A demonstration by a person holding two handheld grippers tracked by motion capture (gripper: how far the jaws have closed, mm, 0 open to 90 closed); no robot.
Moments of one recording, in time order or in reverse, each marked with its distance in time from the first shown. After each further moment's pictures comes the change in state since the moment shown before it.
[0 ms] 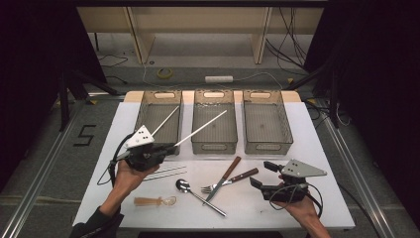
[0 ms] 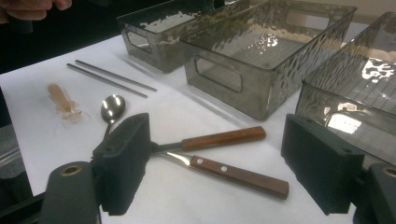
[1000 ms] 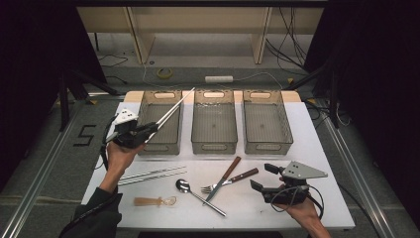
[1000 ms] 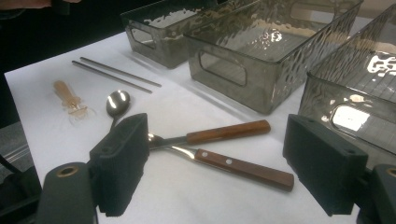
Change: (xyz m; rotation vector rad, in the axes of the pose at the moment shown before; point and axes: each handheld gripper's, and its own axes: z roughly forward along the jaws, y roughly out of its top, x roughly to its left) left arm 0.071 0.004 0.006 0.004 0.235 -0.129; right arm 0.001 -0.003 -0.003 0.009 0.018 0.008
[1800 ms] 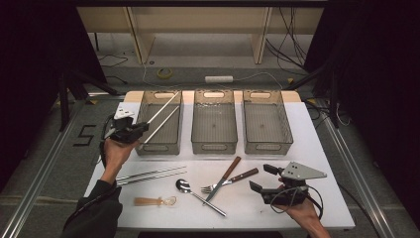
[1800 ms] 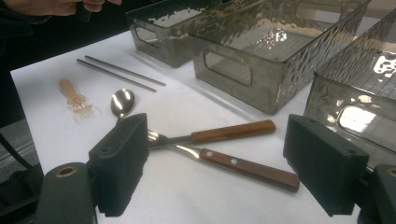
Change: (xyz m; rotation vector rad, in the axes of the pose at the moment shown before) left arm 0.038 -0.014 0.023 0.100 0.125 -0.067; right arm 0.002 0.000 0.001 0.003 0.014 -0.004
